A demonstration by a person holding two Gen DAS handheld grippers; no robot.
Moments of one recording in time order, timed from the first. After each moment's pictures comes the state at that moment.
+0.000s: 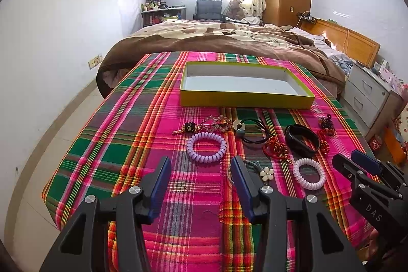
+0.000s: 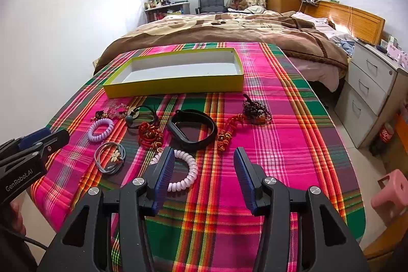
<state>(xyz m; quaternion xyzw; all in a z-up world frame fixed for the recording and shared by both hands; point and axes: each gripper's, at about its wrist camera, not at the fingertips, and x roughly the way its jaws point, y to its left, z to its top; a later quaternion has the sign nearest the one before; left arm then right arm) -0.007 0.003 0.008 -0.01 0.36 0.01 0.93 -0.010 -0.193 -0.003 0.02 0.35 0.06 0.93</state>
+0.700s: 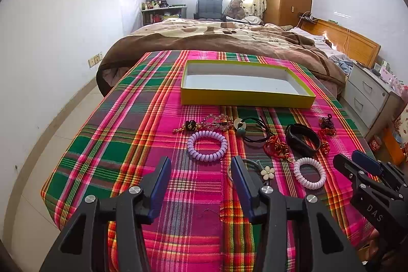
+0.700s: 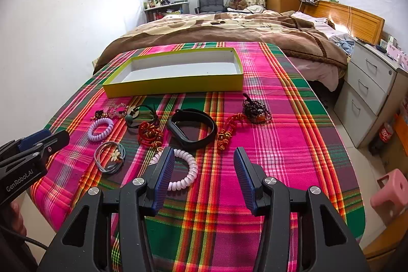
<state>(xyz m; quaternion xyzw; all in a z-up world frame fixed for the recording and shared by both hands) -0.008 0.002 0.008 -0.02 0.36 0.01 0.93 -0.011 -0.193 -0.003 0.02 0.35 0.06 0.93</state>
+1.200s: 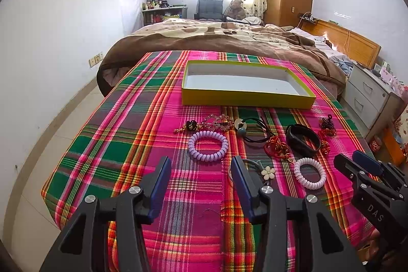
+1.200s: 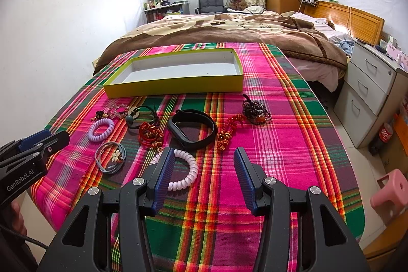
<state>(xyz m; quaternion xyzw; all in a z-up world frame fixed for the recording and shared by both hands) -0.008 0.002 0.009 -0.02 0.36 0.02 0.93 -0.011 -0.194 -0.003 0.02 0.35 0.06 0.93</state>
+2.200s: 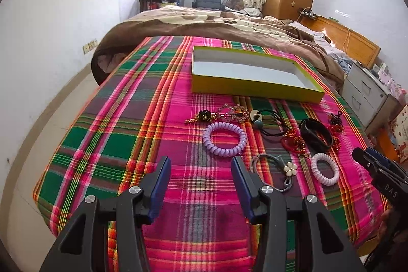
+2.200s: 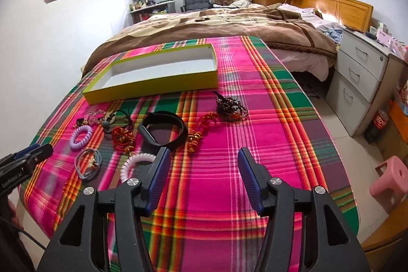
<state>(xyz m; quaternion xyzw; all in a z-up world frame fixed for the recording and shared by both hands) 0.014 0.038 -0.015 -0.04 0.39 -0.01 0.92 0.003 -0.222 -0.013 0.04 0.37 0.03 0.93</state>
